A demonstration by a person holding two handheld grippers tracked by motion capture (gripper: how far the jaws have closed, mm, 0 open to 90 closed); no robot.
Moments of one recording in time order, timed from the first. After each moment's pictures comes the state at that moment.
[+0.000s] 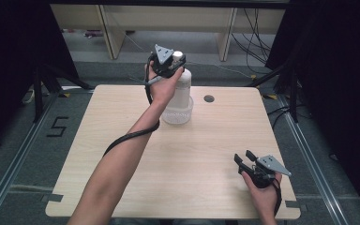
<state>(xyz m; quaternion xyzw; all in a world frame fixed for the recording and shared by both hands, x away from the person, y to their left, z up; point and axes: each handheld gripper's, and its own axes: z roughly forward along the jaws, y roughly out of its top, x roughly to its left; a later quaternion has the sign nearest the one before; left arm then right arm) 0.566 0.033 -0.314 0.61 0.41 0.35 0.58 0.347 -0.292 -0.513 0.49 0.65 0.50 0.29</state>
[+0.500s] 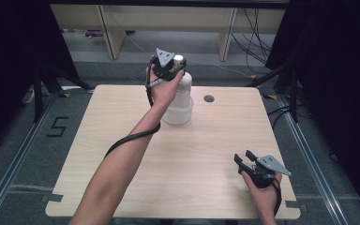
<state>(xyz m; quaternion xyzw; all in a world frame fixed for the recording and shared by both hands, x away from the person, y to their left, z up) 0.567 0.031 -0.327 0.62 0.41 0.35 0.57 0.347 -0.293 -0.512 0.49 0.66 0.49 0.29</state>
